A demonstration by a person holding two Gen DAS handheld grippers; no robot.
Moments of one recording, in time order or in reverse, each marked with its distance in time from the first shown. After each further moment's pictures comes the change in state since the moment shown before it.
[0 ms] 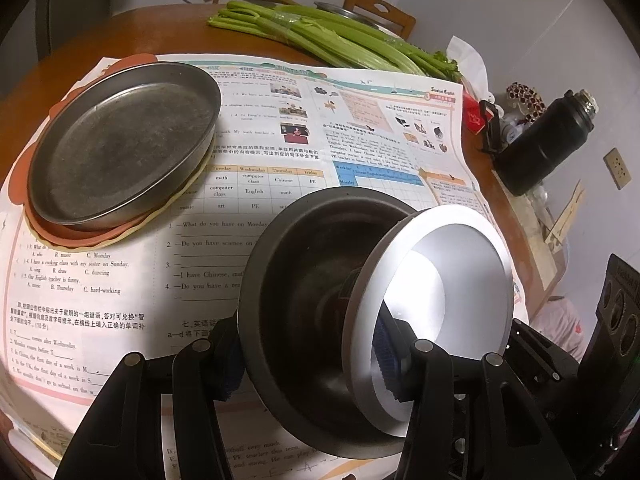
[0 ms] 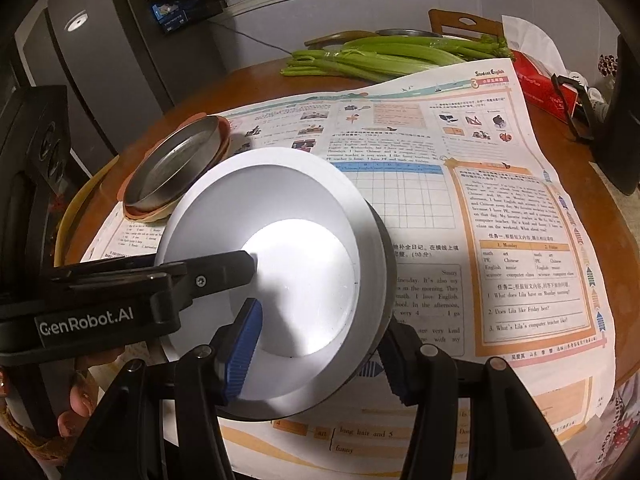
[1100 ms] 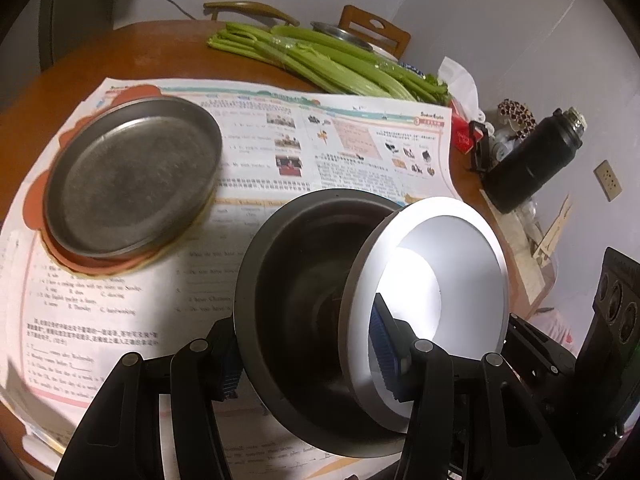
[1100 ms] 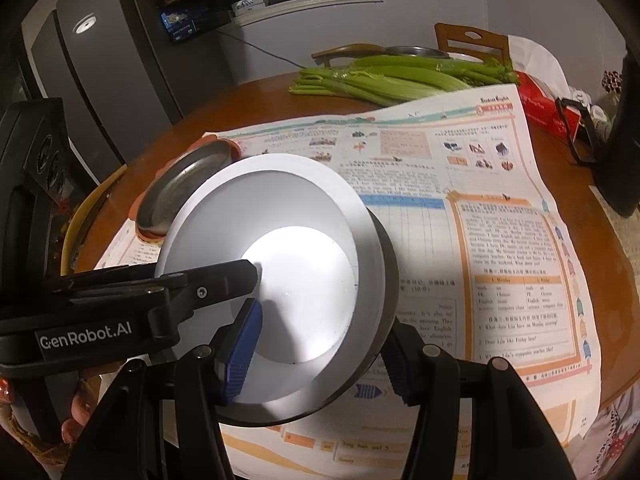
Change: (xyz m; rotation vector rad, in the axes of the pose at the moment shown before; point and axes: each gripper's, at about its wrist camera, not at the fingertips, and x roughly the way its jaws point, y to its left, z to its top) left arm -0.025 -0.001 0.013 -0.005 -0.052 -0.023; right arm -0.018 0.009 0.022 -0.026 -0.044 0.008
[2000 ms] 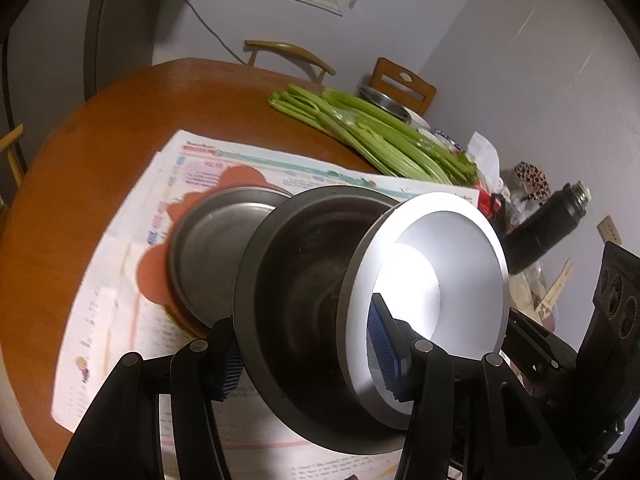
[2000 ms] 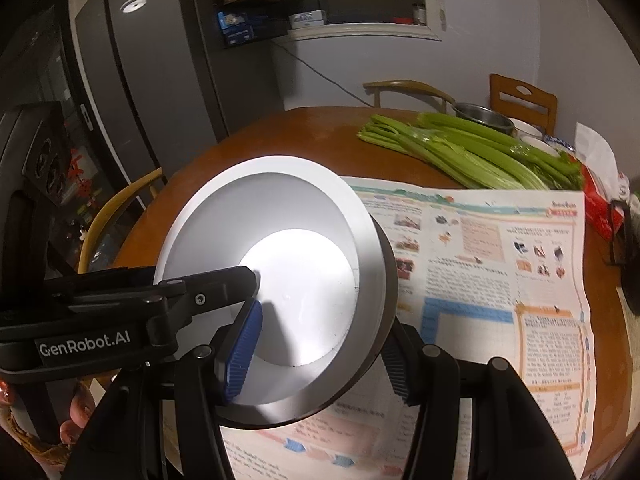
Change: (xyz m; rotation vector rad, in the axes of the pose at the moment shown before) left arm -0.070 0.076 0.041 -0.076 -0.147 0.036; right arm 0.012 0.091 0.070 -0.170 -0.063 0.043
